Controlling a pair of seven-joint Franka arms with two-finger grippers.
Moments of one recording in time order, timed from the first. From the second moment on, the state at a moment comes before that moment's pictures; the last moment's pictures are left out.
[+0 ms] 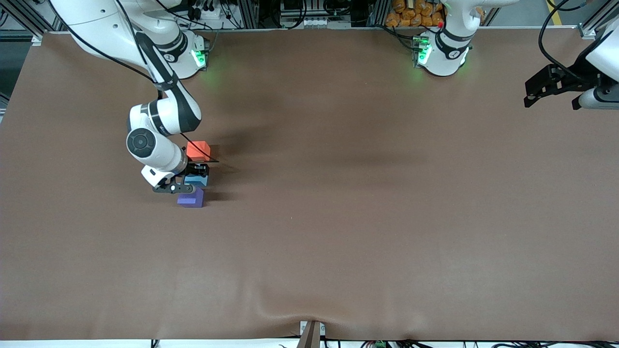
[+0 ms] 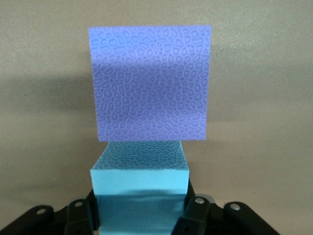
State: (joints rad) left arm -0.05 -0.05 -0.06 -1.51 0.01 1.44 -0.03; right arm 0.15 0.35 0.07 -2.25 -0.01 2.49 0.24
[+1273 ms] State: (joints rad) left arm -0.04 -0.05 -0.06 -1.50 0.01 1.44 -0.03; right arm -0.04 0.30 0.03 -1.23 0.11 1.48 0.20
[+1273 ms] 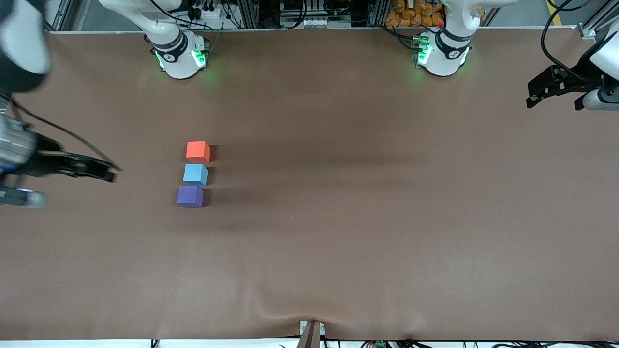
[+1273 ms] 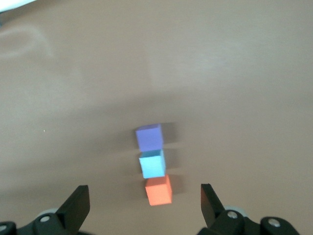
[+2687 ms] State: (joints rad) left arm -0.04 -0.04 -0.06 -1.50 0.01 1.44 -0.03; right arm 0.01 -0.07 0.07 -1.55 -0.02 1.50 0.18
